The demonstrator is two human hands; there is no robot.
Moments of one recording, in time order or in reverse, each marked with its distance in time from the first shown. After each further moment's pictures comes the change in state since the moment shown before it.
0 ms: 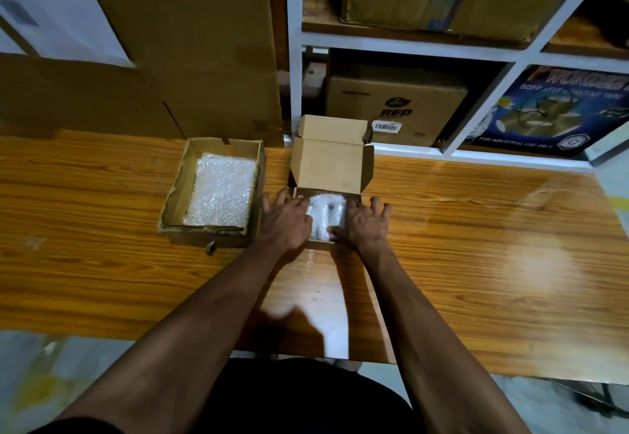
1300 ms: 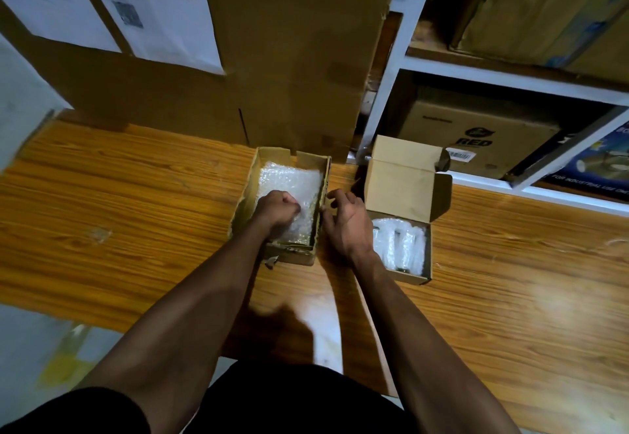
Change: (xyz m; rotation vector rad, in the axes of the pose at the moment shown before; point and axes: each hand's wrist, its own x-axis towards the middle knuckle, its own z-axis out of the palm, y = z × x) left_hand 0.026 -0.182 -0.017 -0.861 0.010 -0.528; right_hand 0.027 -0.168 -0.005 0.576 0.406 -0.315
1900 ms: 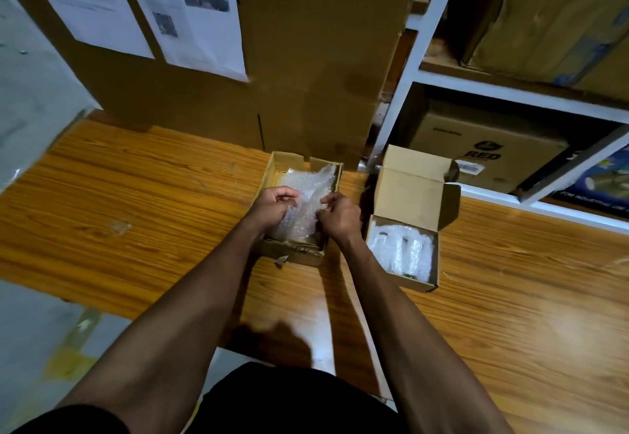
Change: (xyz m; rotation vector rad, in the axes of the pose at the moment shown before) left_hand -0.030 -0.009 -0.040 -0.410 -0.040 0.137; right_hand 0.018 -0.041 0.003 0.364 -0.204 0.341
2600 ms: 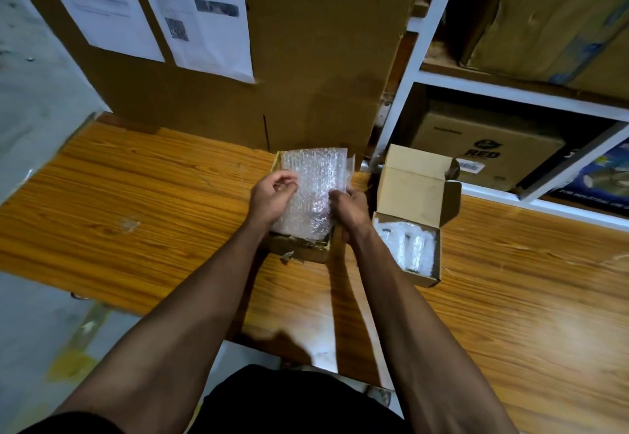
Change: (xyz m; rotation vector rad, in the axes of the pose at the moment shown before) left_hand -0.021 0.013 -0.009 -0.011 0.185 0.207; right_hand -0.002 -0.005 -0.004 0.595 -0.029 0.183
